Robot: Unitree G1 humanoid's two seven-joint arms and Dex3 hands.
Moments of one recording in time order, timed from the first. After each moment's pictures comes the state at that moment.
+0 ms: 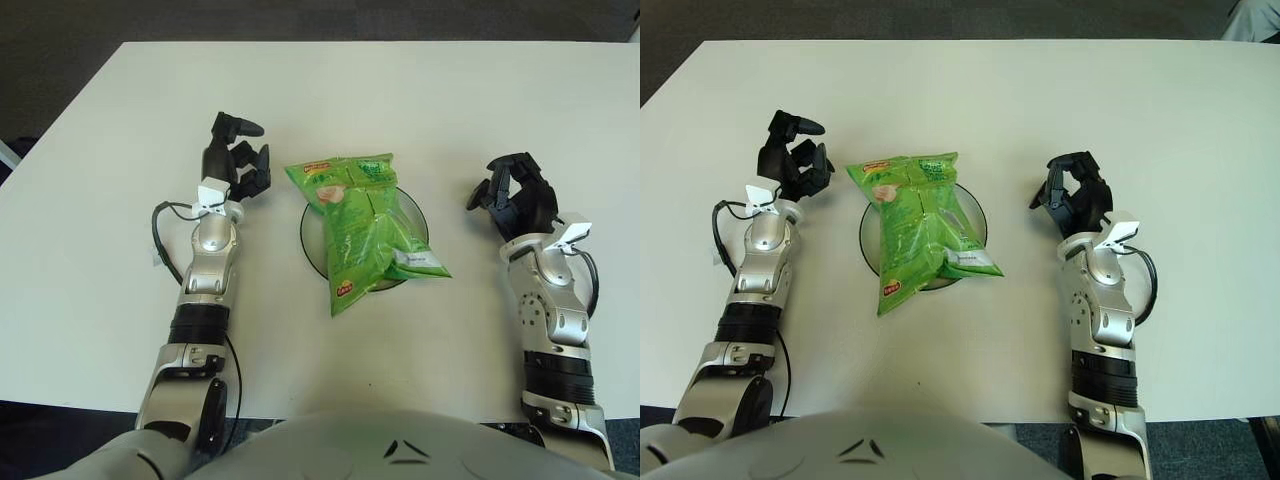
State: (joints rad) left arm -0.30 0.09 0.08 0.22 0.04 -0.29 0.12; right arm -0.09 -0.15 -0.21 -0.15 0.35 0.18 -0.09
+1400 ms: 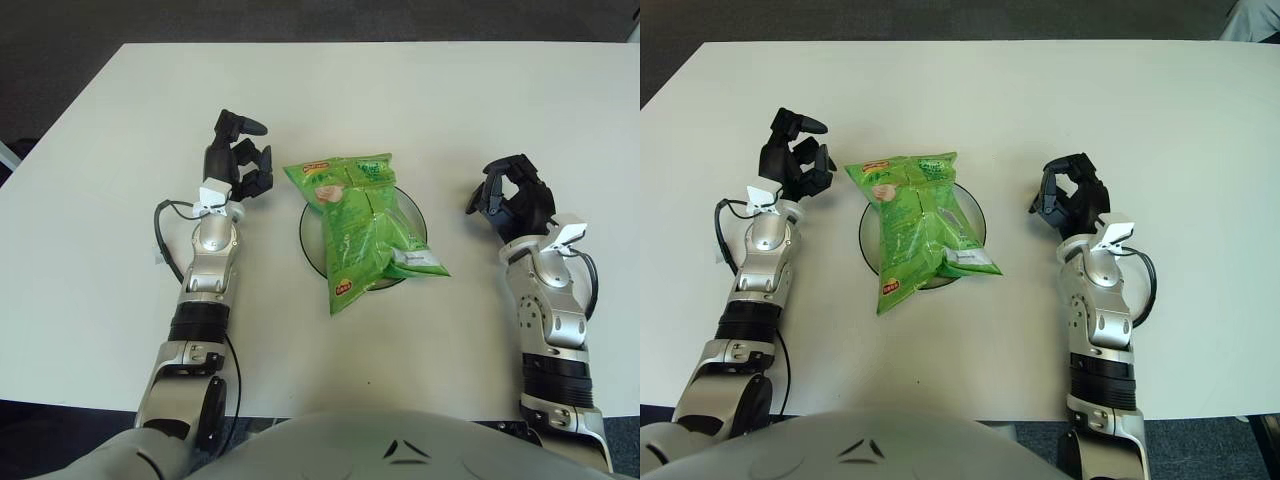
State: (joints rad) left arm -0.31 0.10 0.07 0.25 0.05 -0.35 0.11; right arm -0.08 -0.14 -0.20 -0.14 0.27 0.16 -0.08
